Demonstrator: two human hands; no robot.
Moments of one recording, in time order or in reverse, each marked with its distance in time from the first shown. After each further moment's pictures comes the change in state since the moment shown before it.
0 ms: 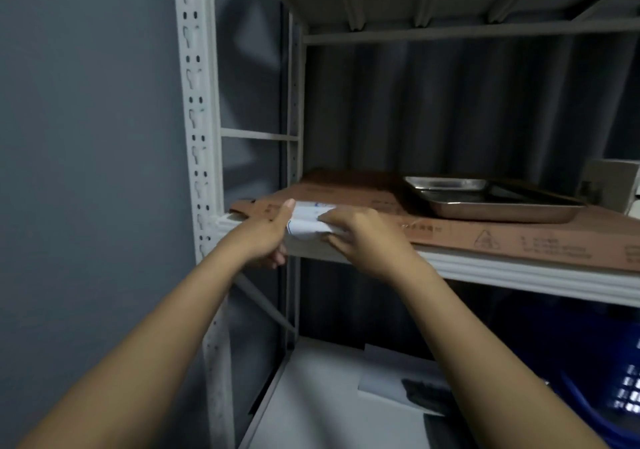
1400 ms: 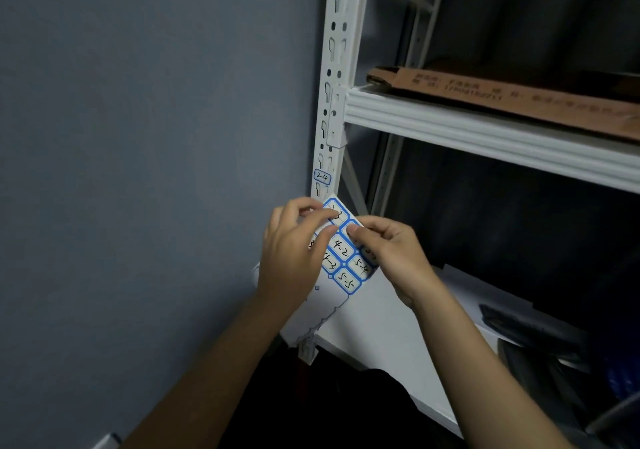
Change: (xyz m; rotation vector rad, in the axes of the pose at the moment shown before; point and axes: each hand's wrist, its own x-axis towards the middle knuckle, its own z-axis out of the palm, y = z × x) left_hand -0.108 -0.201 0.045 0.127 0.644 0.367; right_hand -0.074 -0.141 0.137 1.390 -0.327 0.656
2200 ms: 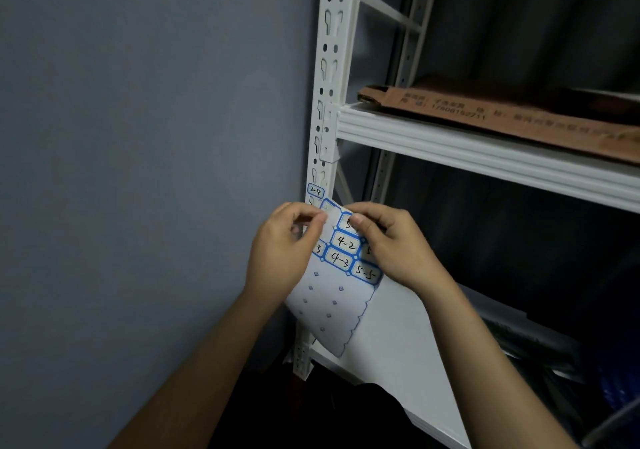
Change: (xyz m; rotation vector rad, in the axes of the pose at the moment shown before) left_hand 0.027 0.014 -0.017 -0.312 -0.096 -0.301; right_hand 0.006 -0.030 -0.011 -0.376 -0.055 -0.282
